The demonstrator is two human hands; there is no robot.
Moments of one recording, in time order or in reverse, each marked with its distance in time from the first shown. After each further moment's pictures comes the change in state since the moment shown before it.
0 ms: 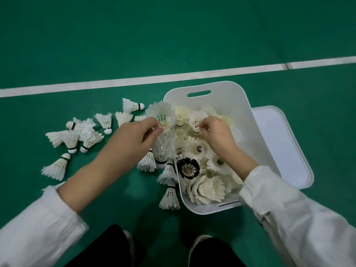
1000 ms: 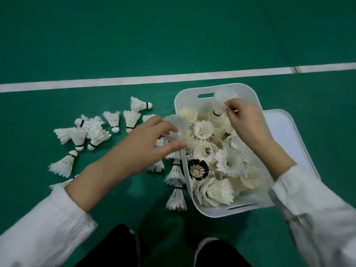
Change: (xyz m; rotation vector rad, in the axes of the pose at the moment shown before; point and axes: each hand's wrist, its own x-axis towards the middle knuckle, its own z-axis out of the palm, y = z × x) left_hand 0.001 -0.015 -0.006 -0.026 -0.168 0.097; right_hand 0.009 -0.010 -0.058 0.077 0.121 0.017
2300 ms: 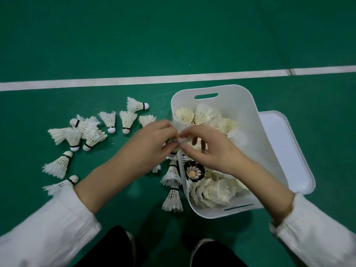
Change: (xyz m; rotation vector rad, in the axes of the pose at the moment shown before) left_hand 0.010 0.001 0.019 0.094 0.140 0.192; right_hand -0.054 -0.050 0.010 0.160 -0.346 -0.425
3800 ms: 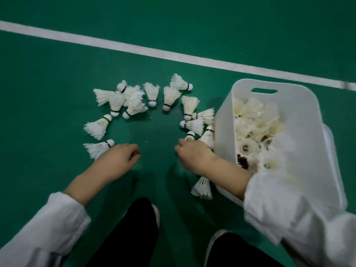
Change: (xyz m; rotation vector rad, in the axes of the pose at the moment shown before) left_hand -0.167 -0.155 0.021 0.049 -0.211 -0.629; right_hand 0.065 -0.048 0.156 -0.685 -0.646 -0.055
